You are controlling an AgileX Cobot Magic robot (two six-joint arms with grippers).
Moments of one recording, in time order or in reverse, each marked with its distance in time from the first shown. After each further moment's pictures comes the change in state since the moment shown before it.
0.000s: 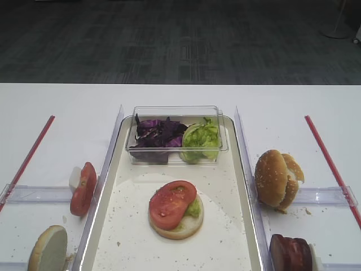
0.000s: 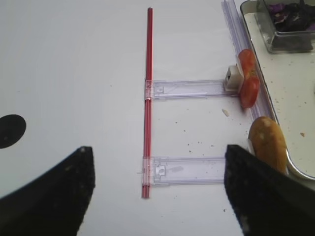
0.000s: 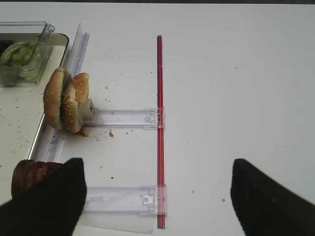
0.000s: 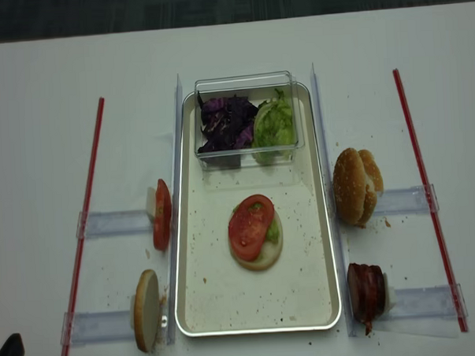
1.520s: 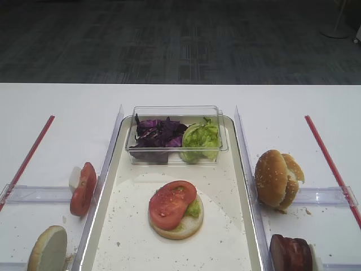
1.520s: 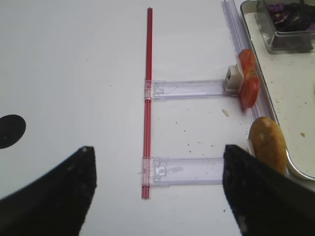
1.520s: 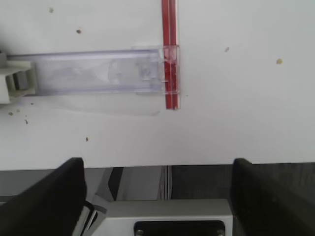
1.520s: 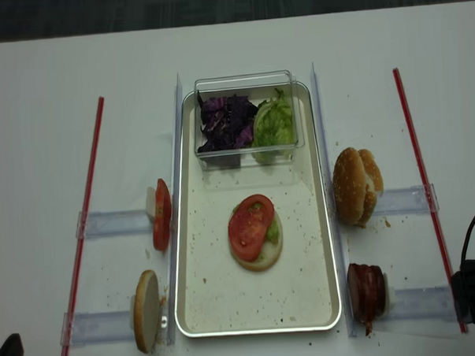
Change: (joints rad) left arm 0.000 0.000 0.000 0.000 0.000 0.000; right arm 0.000 1.021 -0.011 0.037 -0.025 0.018
